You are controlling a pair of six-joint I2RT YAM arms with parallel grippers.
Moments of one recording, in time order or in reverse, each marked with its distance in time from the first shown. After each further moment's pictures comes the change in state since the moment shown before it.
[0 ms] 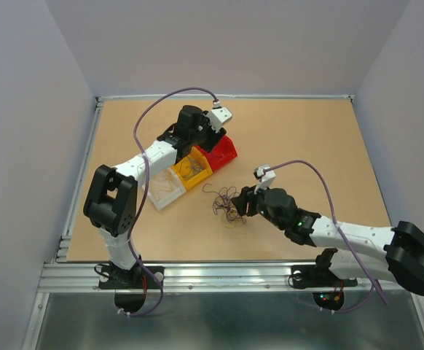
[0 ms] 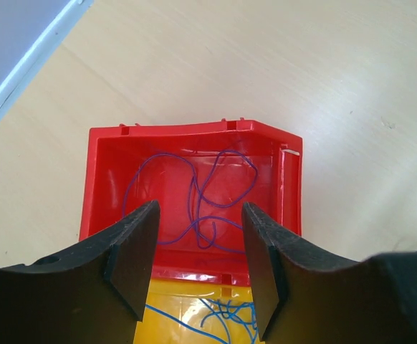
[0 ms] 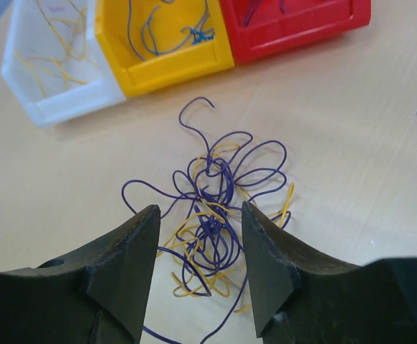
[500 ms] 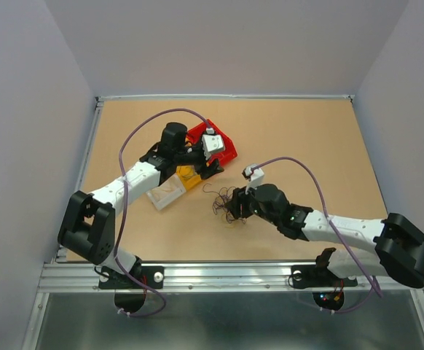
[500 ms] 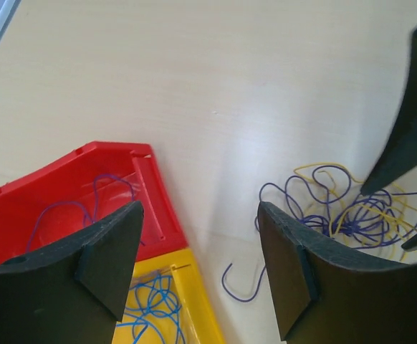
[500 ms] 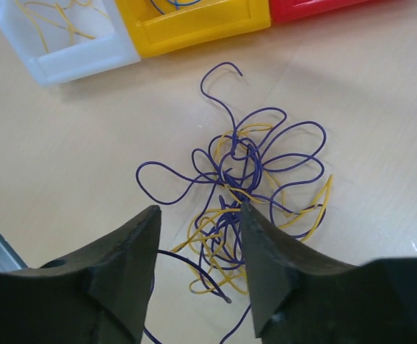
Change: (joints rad) left arm 0.020 -0.278 -0.308 0.058 0.480 0.143; right arm 0.000 0.141 0.103 -0.100 -0.104 0.001
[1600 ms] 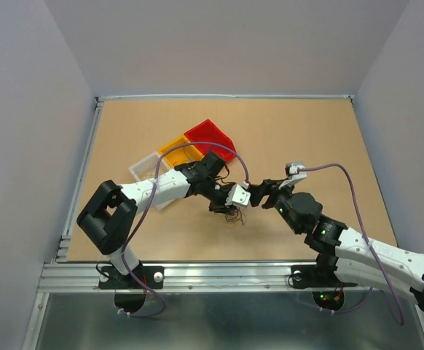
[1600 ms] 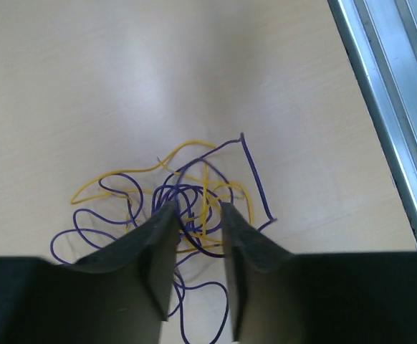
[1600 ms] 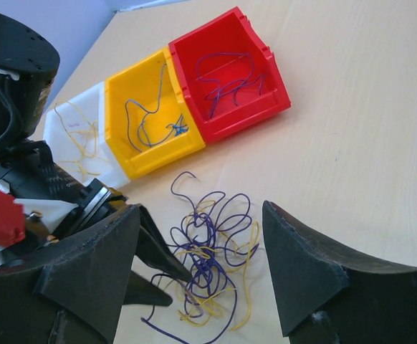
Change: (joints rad) left arm -0.301 0.127 0.026 -0.426 0.099 0.427; right arm 0.000 -0.439 -0.103 -0.019 0.312 0.029
